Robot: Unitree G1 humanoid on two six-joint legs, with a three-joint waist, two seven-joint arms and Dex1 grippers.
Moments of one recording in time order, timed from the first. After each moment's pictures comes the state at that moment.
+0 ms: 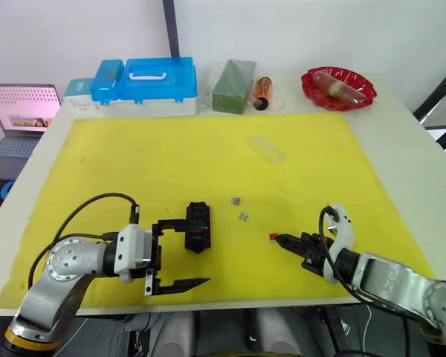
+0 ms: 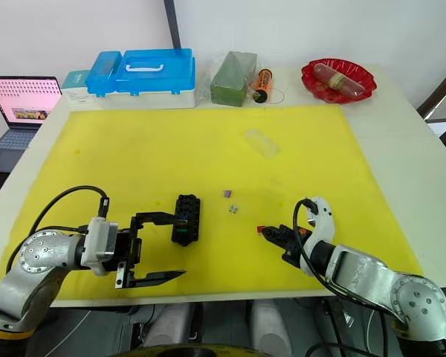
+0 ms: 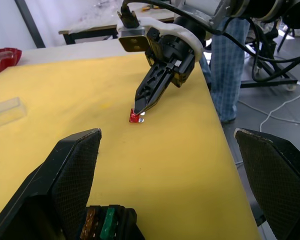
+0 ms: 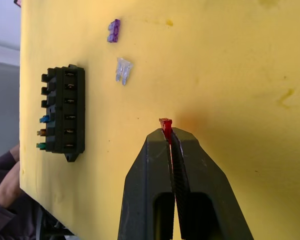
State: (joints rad) left arm 0.08 0.71 -0.01 -0.49 -0.53 0.03 -1.16; right arm 0.12 -0.71 -0.12 -0.53 1.95 0.86 -0.52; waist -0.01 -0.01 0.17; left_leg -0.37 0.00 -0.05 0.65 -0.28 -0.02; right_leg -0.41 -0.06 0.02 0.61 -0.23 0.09
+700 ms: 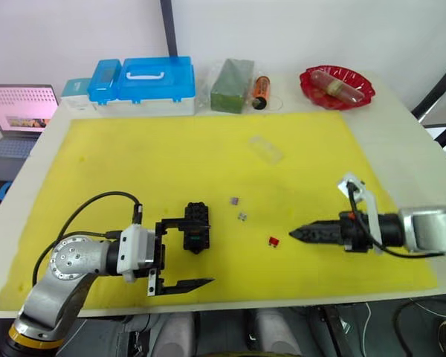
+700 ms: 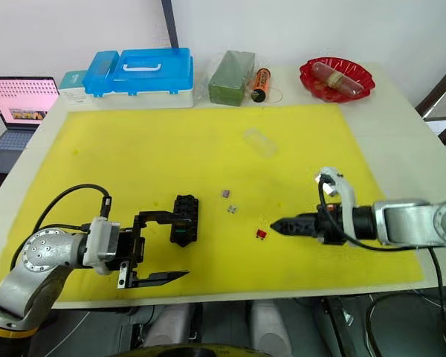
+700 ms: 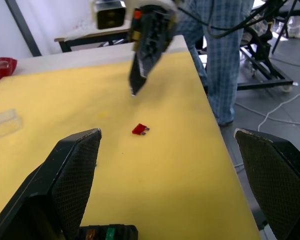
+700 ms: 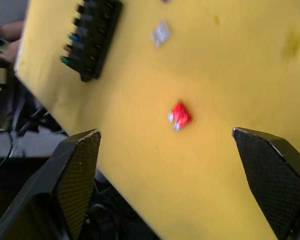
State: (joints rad) left arm 0.06 0.70 -0.03 -0.51 -0.53 0.03 -1.16; right arm -0.34 -1.18 -0.01 -0.17 1.65 1.30 0.35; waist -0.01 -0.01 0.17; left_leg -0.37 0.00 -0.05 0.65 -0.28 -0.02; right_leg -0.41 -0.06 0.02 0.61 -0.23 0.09
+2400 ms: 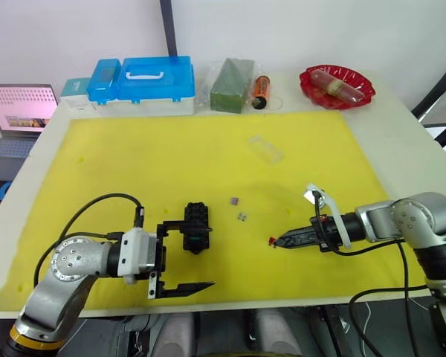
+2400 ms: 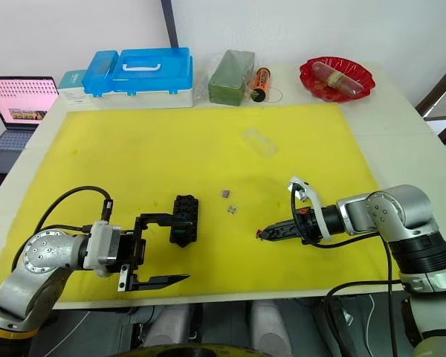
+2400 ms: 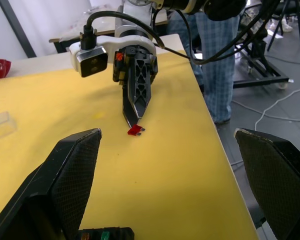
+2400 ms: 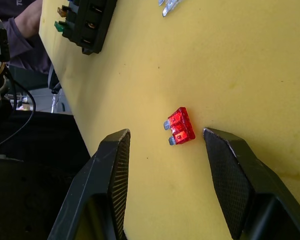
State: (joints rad) left arm 0.07 0.69 -0.04 -0.51 -0.51 0.01 -1.17; right arm -0.49 -0.87 0.12 -0.04 0.94 1.43 0.92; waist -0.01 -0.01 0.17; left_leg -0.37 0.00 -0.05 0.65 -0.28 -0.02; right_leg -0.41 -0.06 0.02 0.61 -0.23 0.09
